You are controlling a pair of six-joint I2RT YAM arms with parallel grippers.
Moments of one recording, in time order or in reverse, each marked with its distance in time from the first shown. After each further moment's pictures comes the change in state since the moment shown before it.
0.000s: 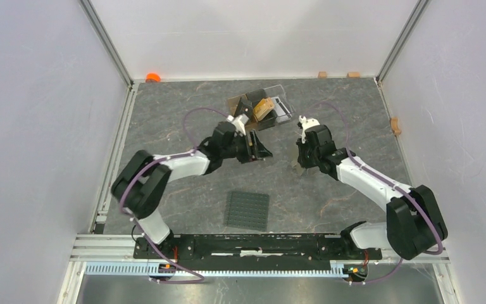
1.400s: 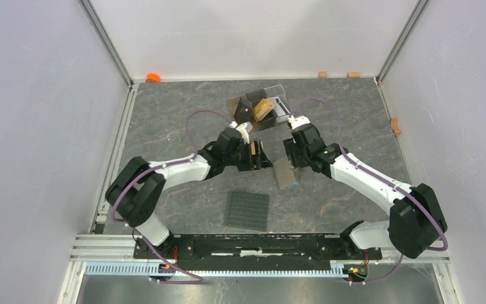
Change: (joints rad) left arm -0.038 -0.180 -0.063 -0.213 -0.131 0.092; right arm 0.194 0.008 0.178 -0.214 0.290 -0.021
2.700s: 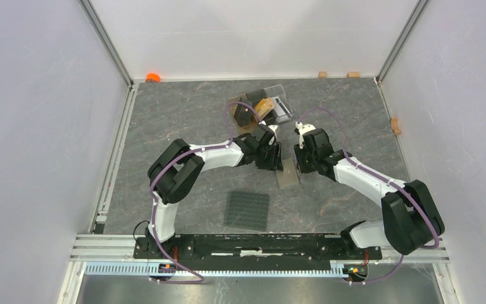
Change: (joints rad) left arm -0.126 0.417 0.439 -0.268 -0.115 0.142; right arm -0.181 0.026 -0.182 0.180 -0.245 -0.037
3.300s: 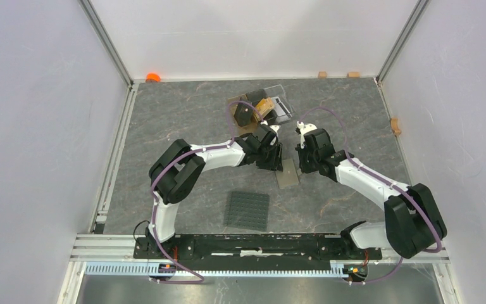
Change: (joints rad) left arm -0.010 0.010 0.029 -0.042 -0.032 0.037; right arm 0.000 -0.028 0.001 -0.018 0.013 0.003
